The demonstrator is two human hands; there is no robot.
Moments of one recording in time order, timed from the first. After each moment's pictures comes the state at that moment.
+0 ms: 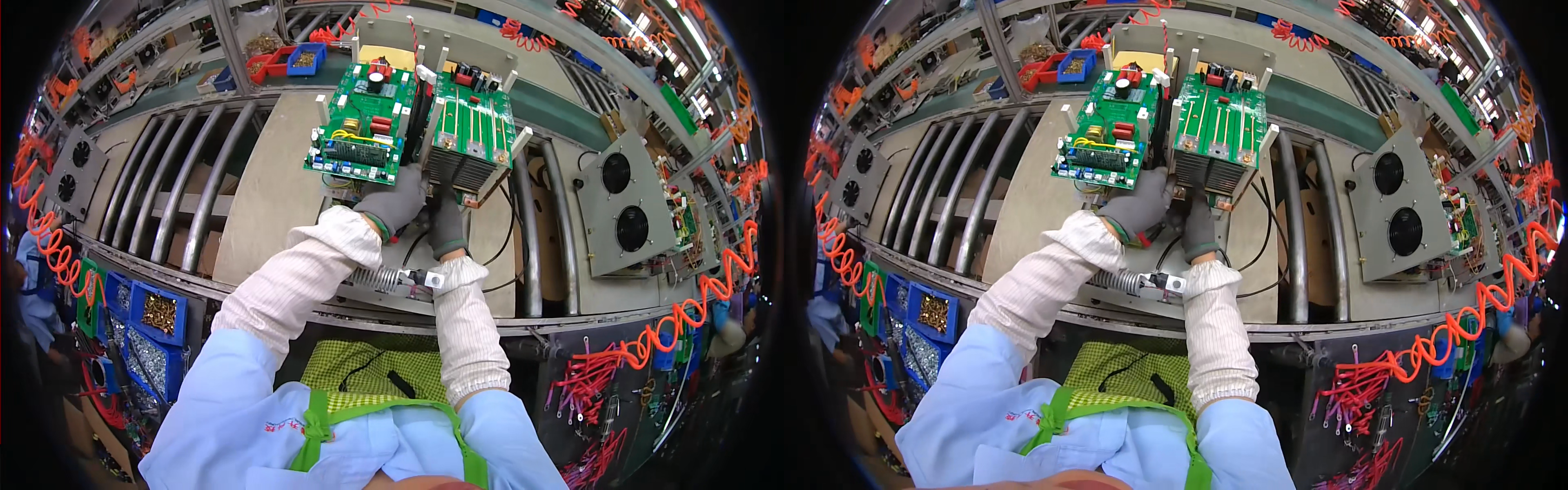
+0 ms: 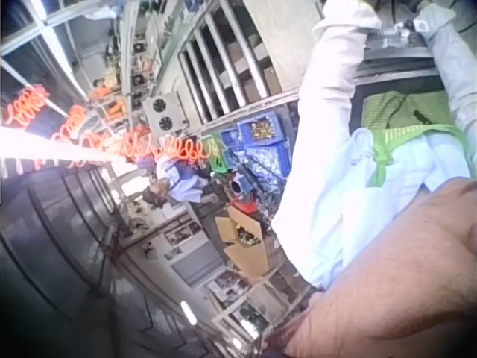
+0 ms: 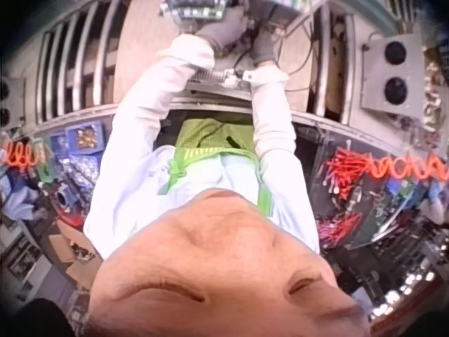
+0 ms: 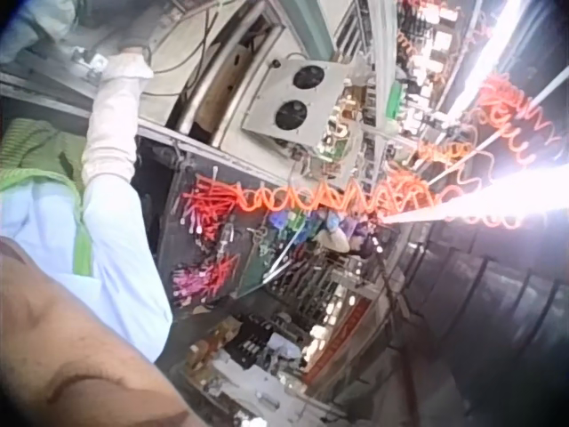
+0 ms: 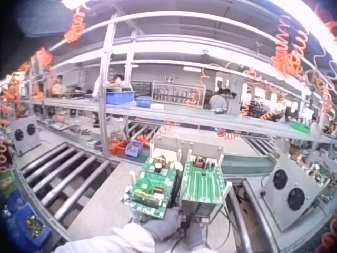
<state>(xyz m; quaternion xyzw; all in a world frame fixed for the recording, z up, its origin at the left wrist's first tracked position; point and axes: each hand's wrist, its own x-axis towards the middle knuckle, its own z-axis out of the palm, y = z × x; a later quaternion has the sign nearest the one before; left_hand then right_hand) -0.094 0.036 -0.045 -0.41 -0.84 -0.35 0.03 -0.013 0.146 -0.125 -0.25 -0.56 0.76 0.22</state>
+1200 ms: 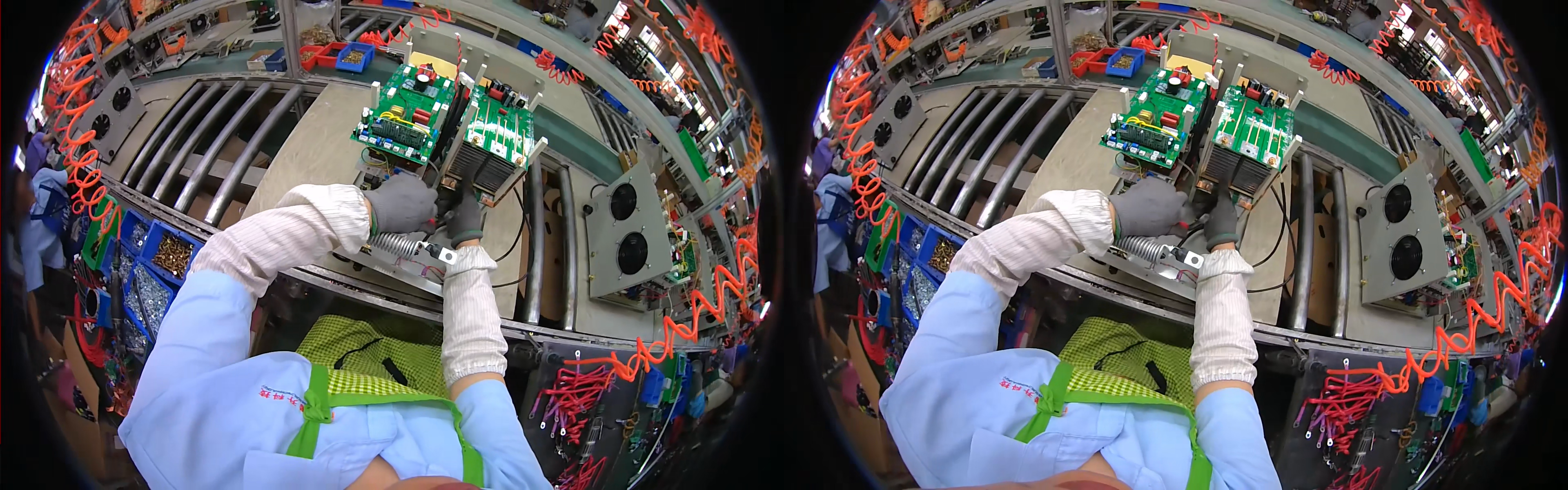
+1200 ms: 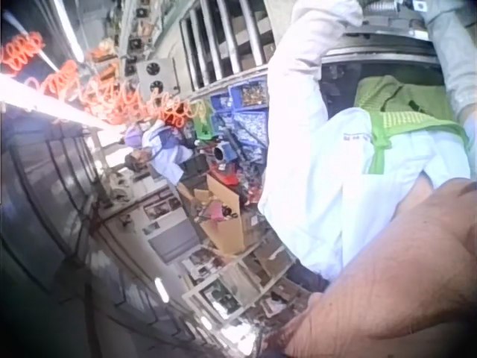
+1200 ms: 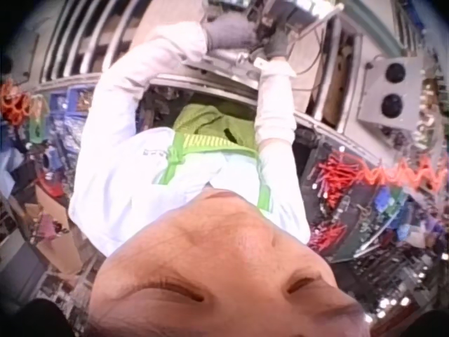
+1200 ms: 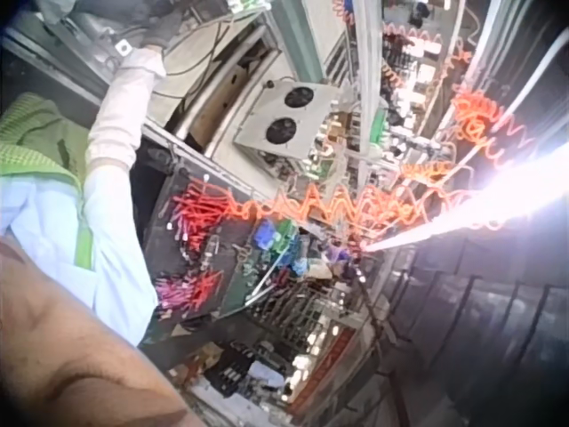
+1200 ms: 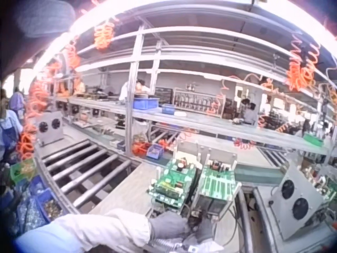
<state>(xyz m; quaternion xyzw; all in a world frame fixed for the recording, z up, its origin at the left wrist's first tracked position) -0.059 -0.034 0.004 -0.67 -0.73 0.01 0.08 -0.016 0.178 -0.163 -0.17 -0.84 0.45 0.26</state>
